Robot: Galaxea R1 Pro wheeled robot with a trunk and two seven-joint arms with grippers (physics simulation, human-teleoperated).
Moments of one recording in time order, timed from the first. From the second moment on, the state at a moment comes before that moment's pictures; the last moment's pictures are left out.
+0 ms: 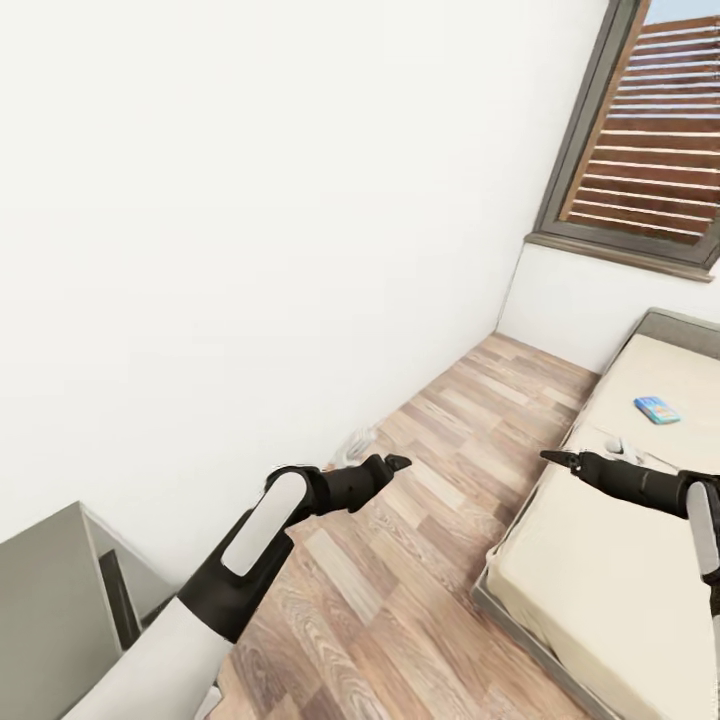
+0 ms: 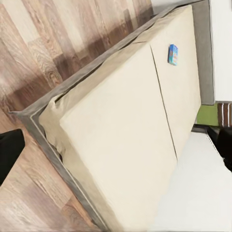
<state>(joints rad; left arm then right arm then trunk) -0.68 -0.11 -0.49 -1.27 1.46 0.59 0.56 -0.64 -0.33 -0.47 -1.20 -0.09 1.04 0.80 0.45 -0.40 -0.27</state>
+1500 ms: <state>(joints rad) -0.53 0.04 -0.49 -1.17 1.39 0.44 0.47 -0.63 -0.26 -0.21 -1.17 0.01 1.04 0.76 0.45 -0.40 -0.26</state>
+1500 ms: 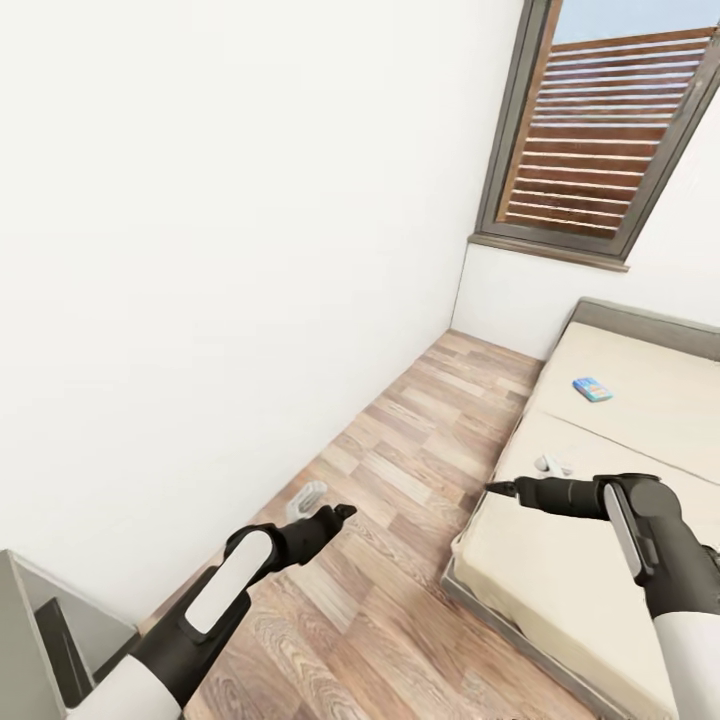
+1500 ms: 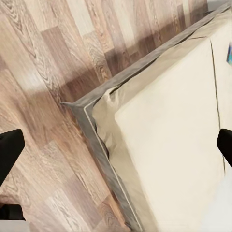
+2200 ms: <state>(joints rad) -0.53 0.05 -0.49 -1.17 1.39 0.43 0.46 -0.63 -0.25 -0.19 -1.17 0.02 1.04 0.73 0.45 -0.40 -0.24</state>
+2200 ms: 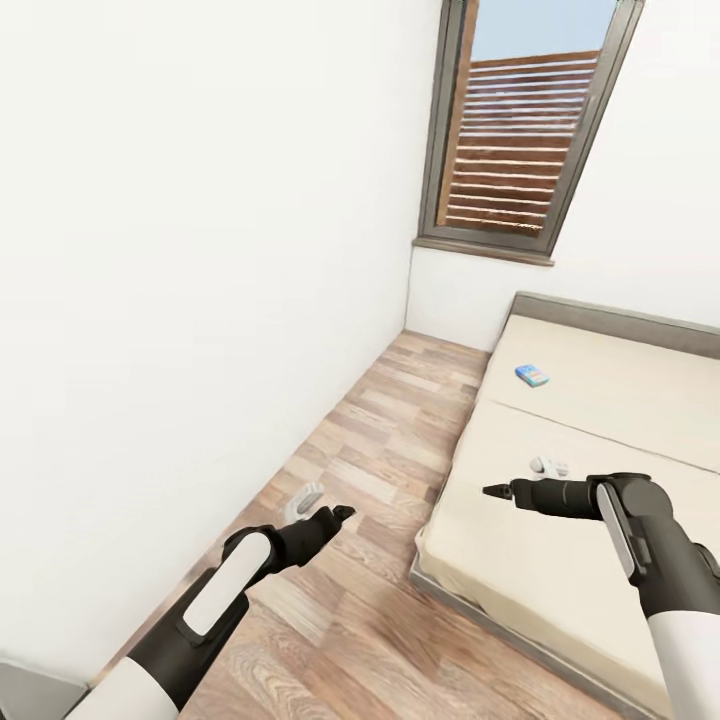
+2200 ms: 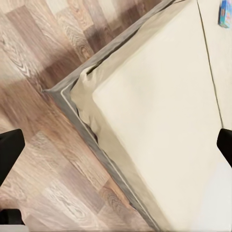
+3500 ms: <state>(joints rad) -0.53 0.05 -0.49 -1.17 1.39 0.43 0.46 -0.64 -0.25 -0.19 -1.16 0.02 1.04 0.72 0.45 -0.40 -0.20</state>
